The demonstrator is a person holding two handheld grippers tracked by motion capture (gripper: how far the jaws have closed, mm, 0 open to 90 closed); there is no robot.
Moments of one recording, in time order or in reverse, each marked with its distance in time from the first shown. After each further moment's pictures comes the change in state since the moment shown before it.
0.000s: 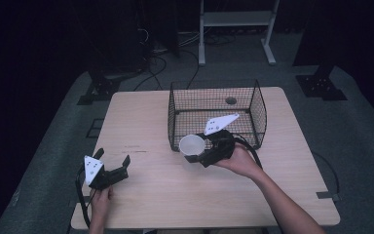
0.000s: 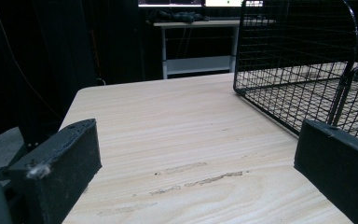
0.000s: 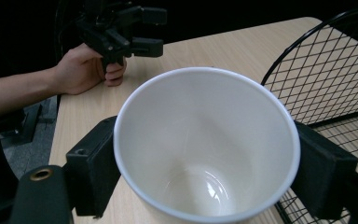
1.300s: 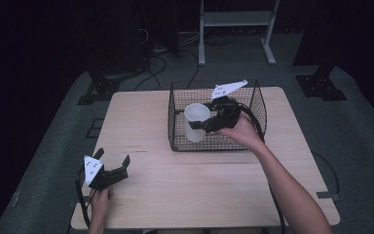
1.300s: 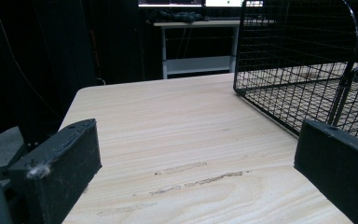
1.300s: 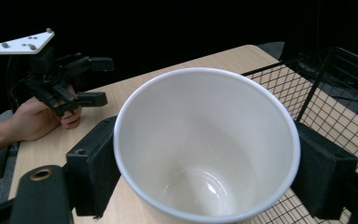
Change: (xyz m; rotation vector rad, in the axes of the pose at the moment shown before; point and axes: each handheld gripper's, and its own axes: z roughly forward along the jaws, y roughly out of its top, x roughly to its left) left arm 0.000 0.000 0.000 -0.001 0.000 -0.002; right arm -0.056 0.049 -0.026 -0.049 -0.101 0.069
